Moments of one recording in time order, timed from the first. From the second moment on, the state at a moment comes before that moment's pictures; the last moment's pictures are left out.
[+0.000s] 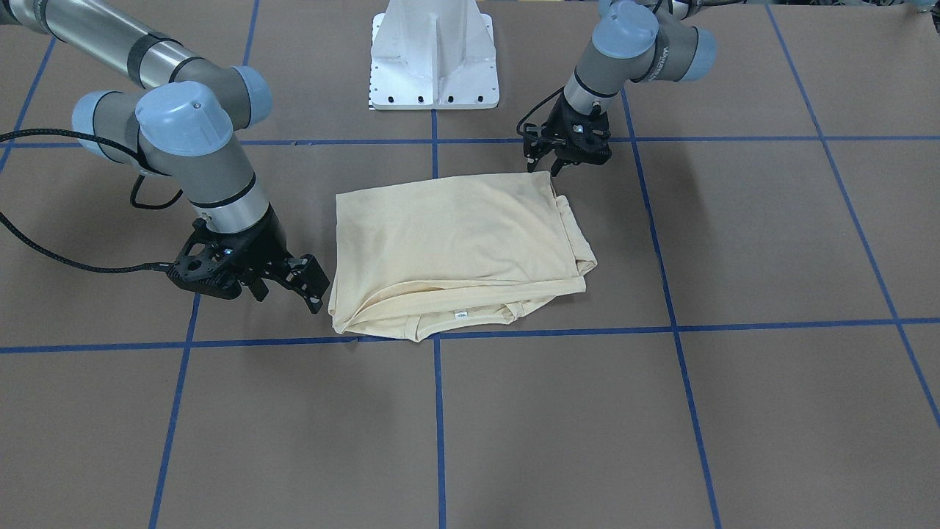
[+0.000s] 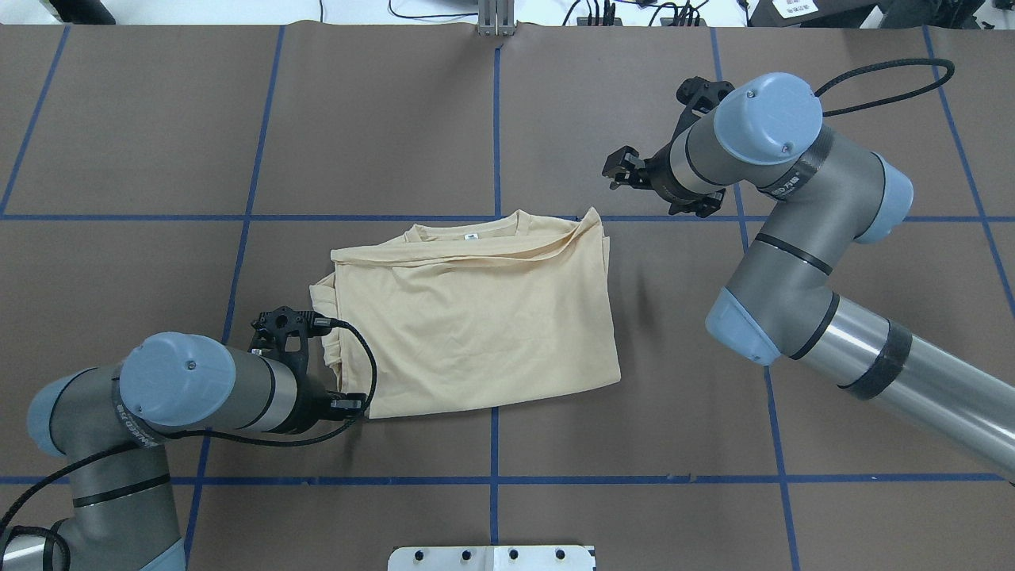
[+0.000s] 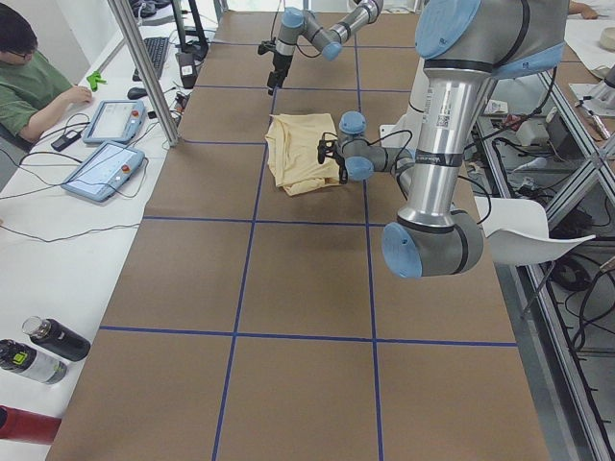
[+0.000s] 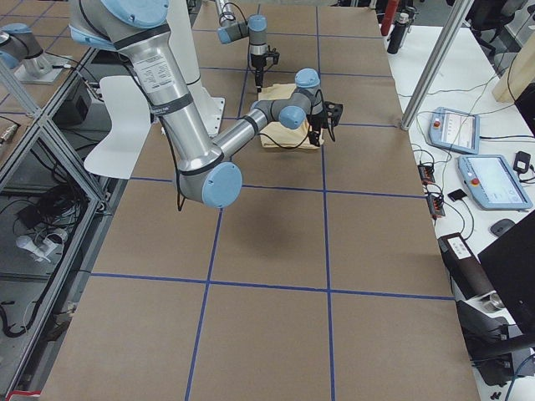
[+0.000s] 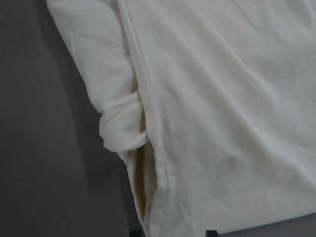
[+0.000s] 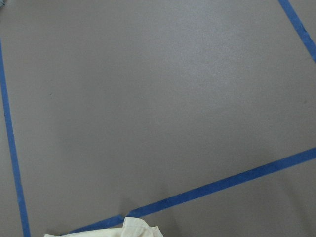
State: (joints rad) left arm -0.36 -1.79 -1.89 -2.04 -1.81 -1.33; right arm 0.74 -1.06 1.64 -1.24 1.85 1.46
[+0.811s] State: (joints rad) left arm -0.36 -1.79 -1.89 -2.04 -1.81 -1.33; right arm 0.74 -1.07 1.64 -1.24 1.85 1.46
